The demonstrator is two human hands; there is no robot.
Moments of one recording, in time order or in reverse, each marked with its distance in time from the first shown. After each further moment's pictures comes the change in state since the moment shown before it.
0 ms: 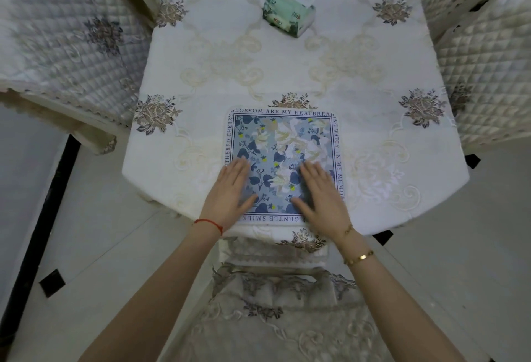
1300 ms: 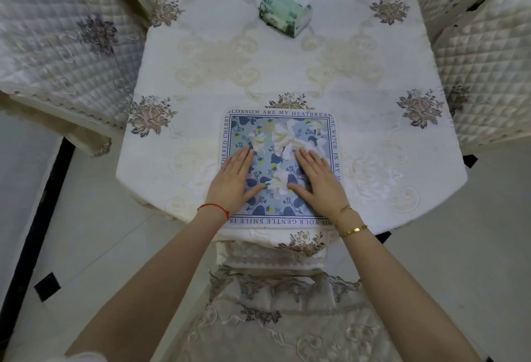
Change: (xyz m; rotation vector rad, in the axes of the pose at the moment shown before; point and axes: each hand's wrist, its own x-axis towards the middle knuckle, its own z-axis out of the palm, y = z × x) left_hand 0.040 -0.001 0.003 0.136 -0.054 -0.008; right_hand 0.042 0.026 -0.002 -0.016 -0.068 -0.016
